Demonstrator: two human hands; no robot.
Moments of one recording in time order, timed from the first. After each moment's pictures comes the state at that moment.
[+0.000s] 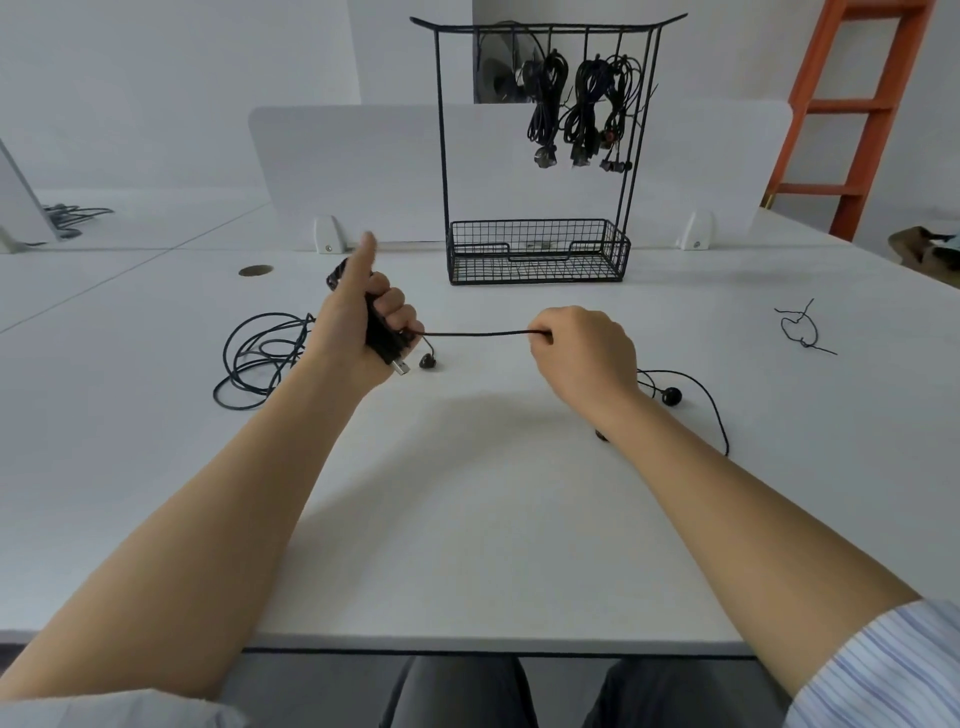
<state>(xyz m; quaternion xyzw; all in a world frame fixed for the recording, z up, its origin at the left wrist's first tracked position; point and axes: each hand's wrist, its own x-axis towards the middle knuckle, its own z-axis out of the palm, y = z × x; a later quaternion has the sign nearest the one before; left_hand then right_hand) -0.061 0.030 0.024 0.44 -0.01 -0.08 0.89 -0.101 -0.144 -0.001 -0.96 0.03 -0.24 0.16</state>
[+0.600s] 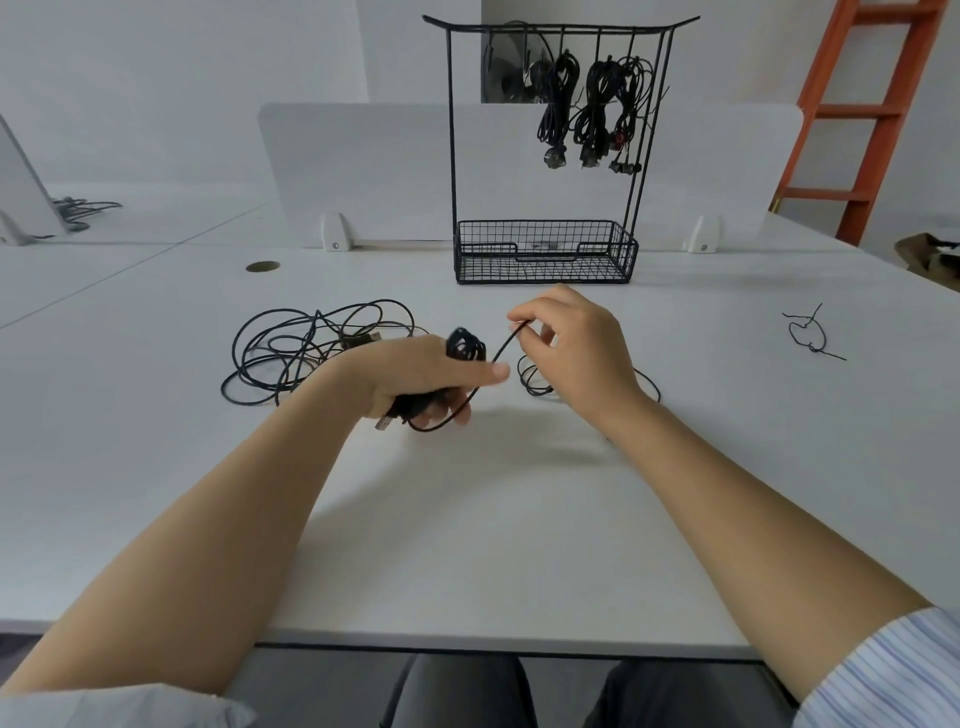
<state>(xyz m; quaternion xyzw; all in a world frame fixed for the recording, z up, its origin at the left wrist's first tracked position) -0.081 0.021 0.022 0.86 -0.15 -0.26 0.42 -0.099 -0.138 -0.007 -0.88 -0.11 -0.35 0.30</state>
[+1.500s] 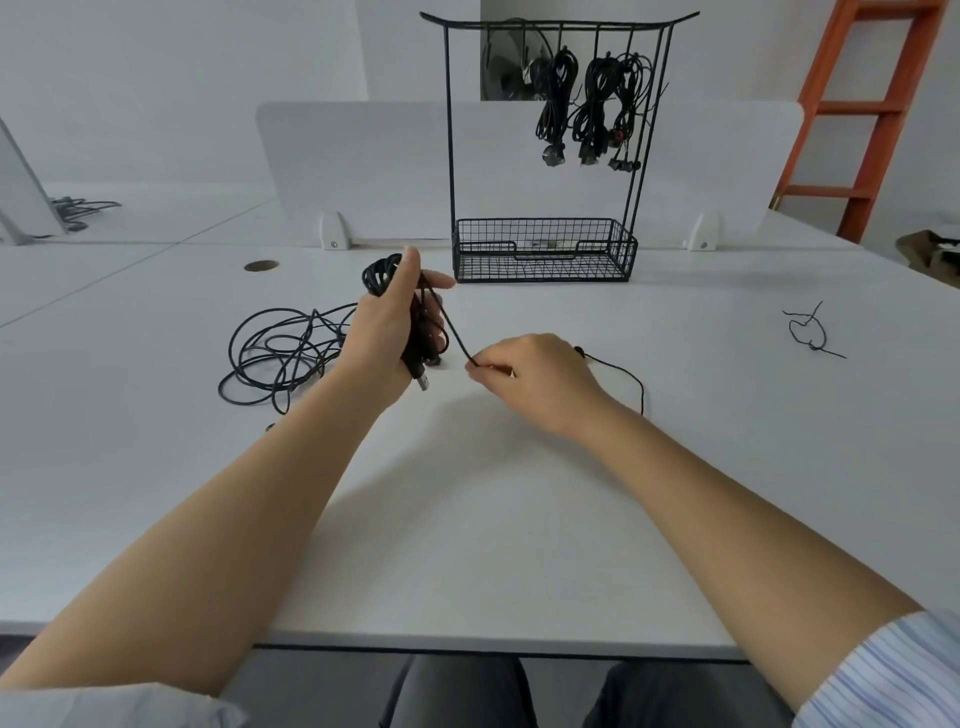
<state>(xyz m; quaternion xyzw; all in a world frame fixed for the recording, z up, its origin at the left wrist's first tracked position) -0.063 0.015 0.012 0.61 -0.07 0.01 0.79 -0.108 -0.120 -0.005 -0.95 -0.14 -0.14 0.22</state>
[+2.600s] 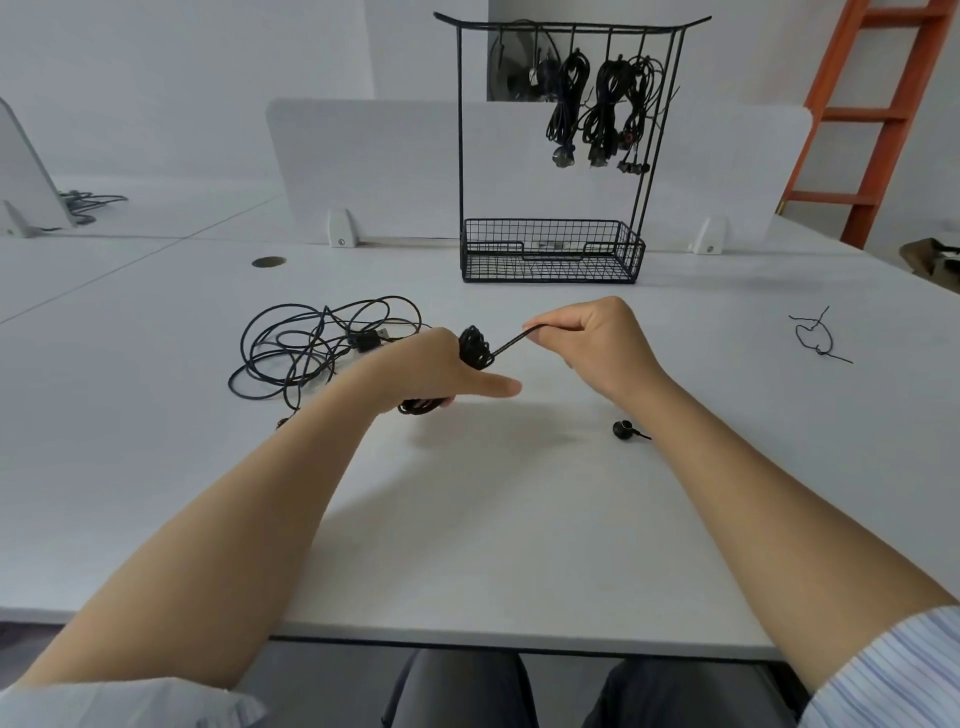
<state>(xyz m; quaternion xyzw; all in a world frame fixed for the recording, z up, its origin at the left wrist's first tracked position) -0.087 0.014 0.024 0.97 -0.11 -0.11 0.20 -0.100 -0.150 0.004 -0.86 -0.06 -0.20 0.47</state>
